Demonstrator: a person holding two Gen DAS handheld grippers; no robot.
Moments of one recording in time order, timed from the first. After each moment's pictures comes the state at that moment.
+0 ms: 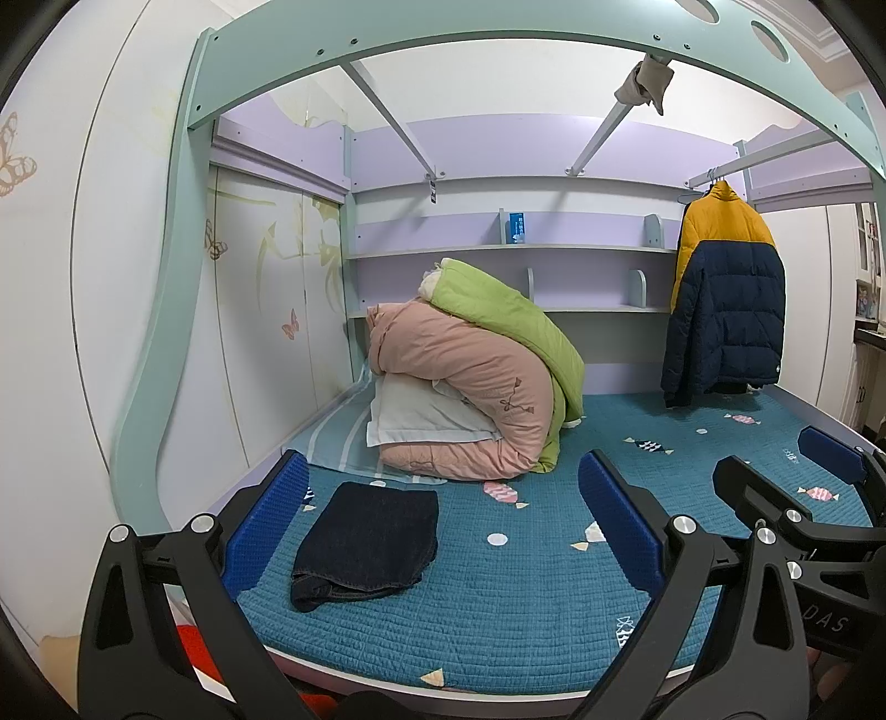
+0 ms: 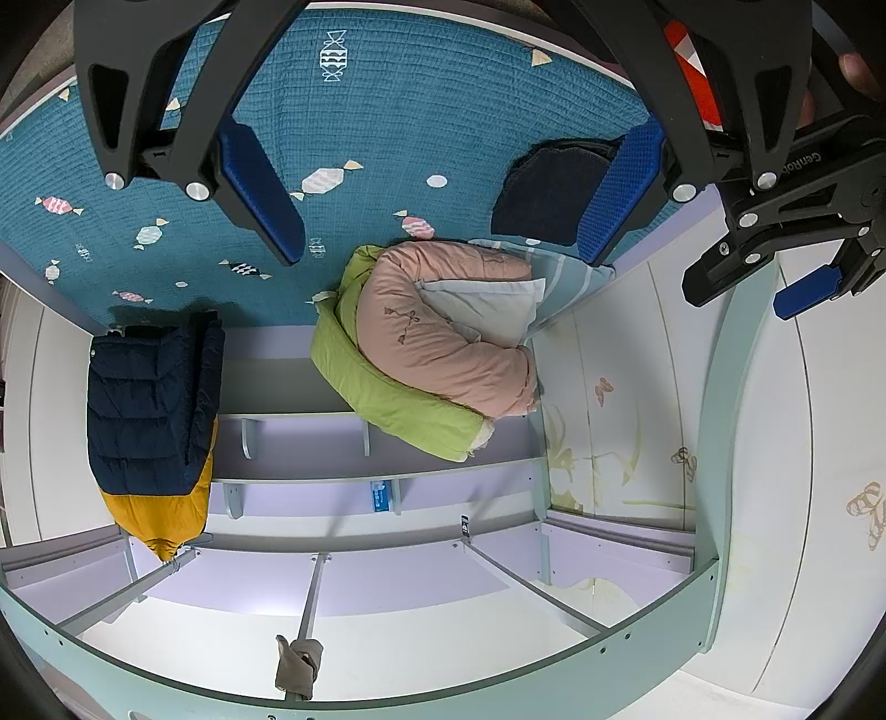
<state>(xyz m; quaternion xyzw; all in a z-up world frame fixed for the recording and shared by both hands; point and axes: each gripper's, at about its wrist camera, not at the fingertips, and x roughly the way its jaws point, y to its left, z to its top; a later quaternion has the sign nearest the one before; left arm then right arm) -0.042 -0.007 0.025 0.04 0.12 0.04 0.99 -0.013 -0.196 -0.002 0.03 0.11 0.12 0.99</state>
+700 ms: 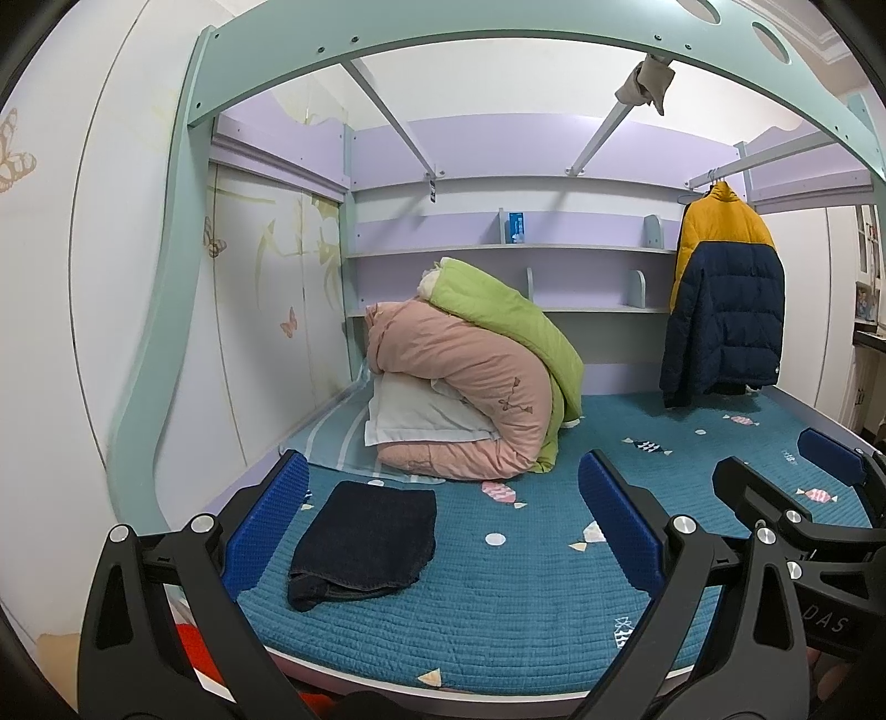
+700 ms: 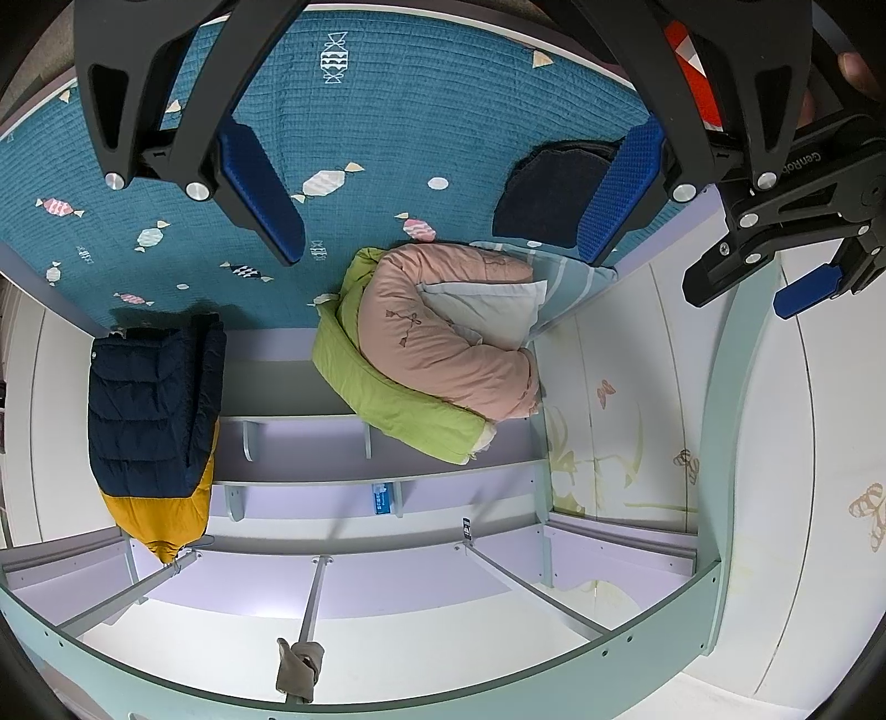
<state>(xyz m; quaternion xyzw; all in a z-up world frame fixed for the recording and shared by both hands) -0.038 -0.007 0.022 0.03 0.12 0.04 0.99 -0.011 -0.196 -0.002 0.03 0.12 0.12 0.99</state>
